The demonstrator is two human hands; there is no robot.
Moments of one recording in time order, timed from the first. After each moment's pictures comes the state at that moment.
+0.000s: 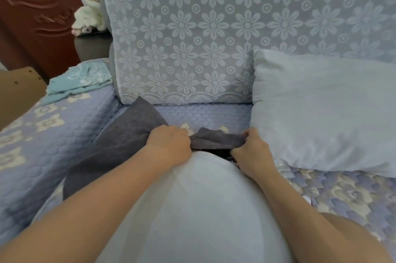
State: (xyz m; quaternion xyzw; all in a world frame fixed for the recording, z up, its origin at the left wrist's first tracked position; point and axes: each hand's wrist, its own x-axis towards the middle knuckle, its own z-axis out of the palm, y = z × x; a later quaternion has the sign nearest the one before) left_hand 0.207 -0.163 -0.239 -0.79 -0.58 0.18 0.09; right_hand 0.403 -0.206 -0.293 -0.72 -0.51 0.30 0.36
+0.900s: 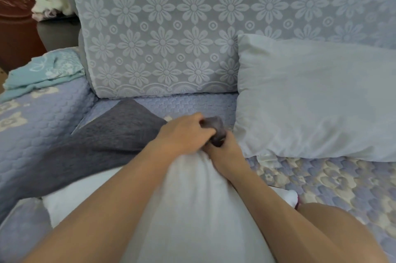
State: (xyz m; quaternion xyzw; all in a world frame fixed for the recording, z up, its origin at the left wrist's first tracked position) left_hand 0.263 -0.140 -0.262 -0.79 -0.59 -0.03 -0.18; right_hand 0.382 -0.196 -0.333 -0.65 -0.43 0.43 0.45
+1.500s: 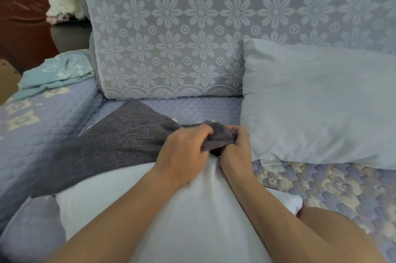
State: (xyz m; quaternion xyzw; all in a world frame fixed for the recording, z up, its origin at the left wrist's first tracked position) left_hand 0.240 -0.190 -0.280 -0.86 -0.42 -0.30 -0.02; right_hand 0.372 -0.202 -0.322 -0.59 -0.33 0.39 0.62
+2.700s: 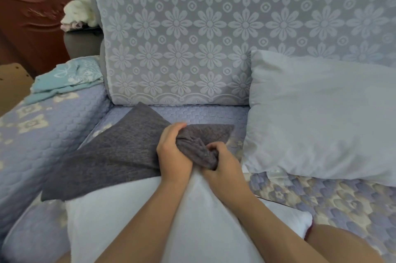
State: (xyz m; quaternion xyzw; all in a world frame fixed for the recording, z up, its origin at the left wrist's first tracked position) left_hand 0.235 -0.161 -0.319 -0.61 -0.55 -0.56 -0.10; right_hand 0.362 -0.207 -0.333 -0.59 -0.60 0.32 0.43
